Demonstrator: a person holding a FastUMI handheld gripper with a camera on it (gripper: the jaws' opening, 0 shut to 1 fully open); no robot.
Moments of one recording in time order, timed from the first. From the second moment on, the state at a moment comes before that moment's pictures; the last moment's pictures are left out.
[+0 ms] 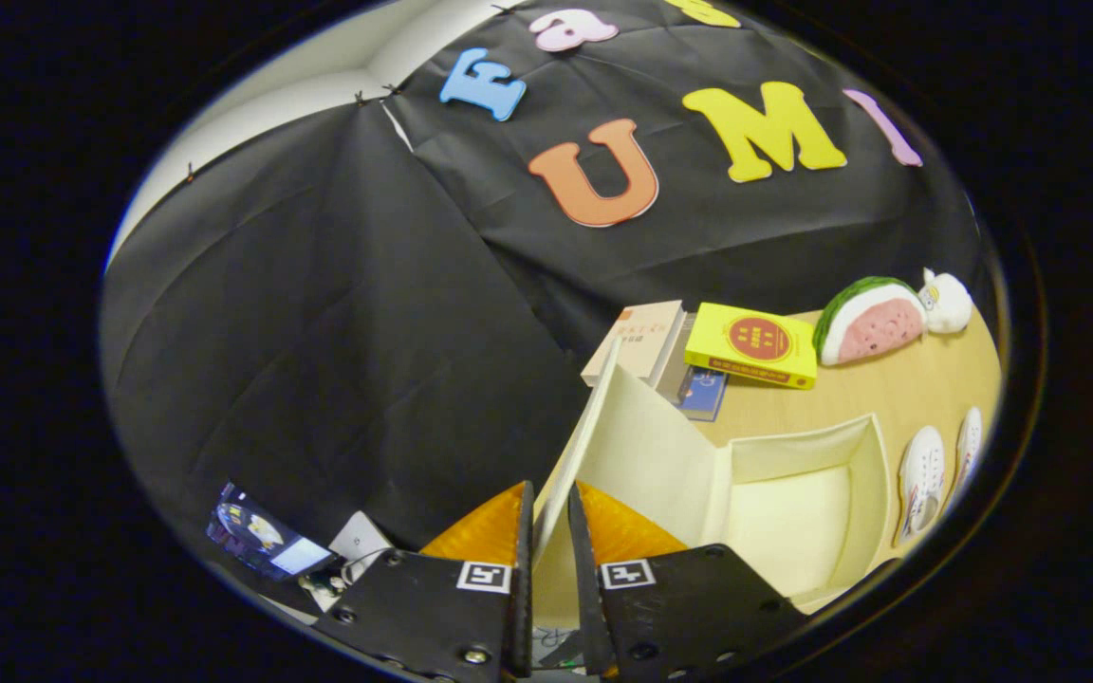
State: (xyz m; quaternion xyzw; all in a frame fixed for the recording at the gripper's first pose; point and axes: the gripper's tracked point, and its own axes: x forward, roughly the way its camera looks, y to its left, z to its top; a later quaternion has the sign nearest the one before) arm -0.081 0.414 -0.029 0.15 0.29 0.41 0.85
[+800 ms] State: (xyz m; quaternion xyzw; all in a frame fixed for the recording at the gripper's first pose) arm -0.039 0.238 -0.032 0.07 0.16 0.29 0.94
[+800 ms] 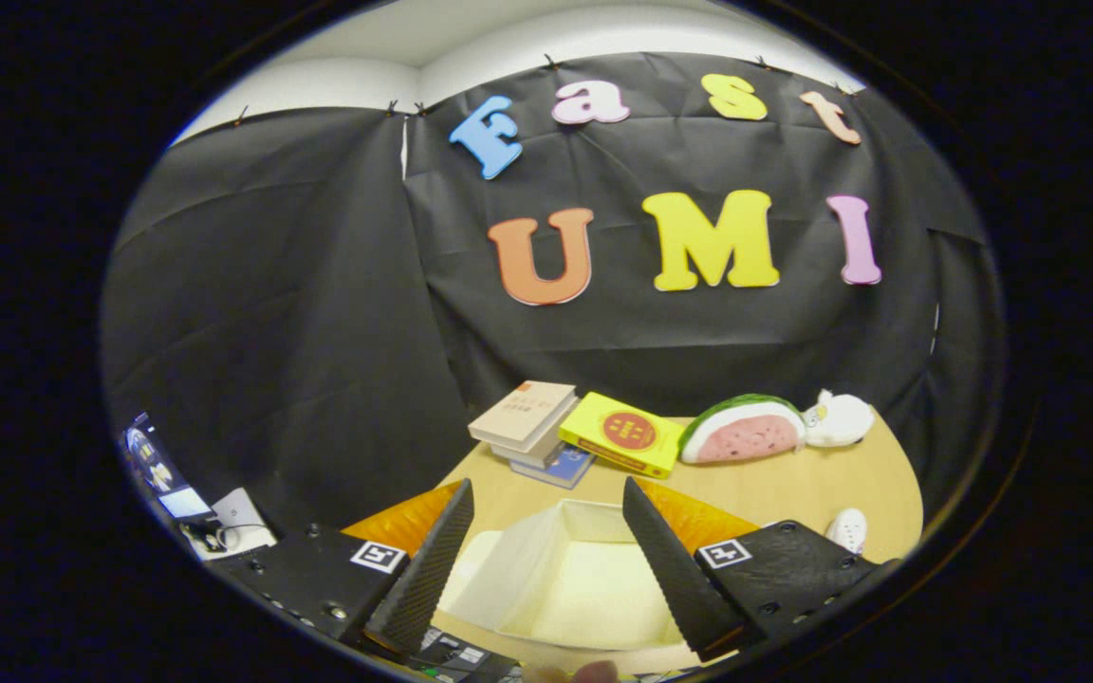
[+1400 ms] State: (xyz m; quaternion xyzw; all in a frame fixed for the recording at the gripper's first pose) arm 0.001 0.018 -0.172 0.05 0.24 0.17 0.95
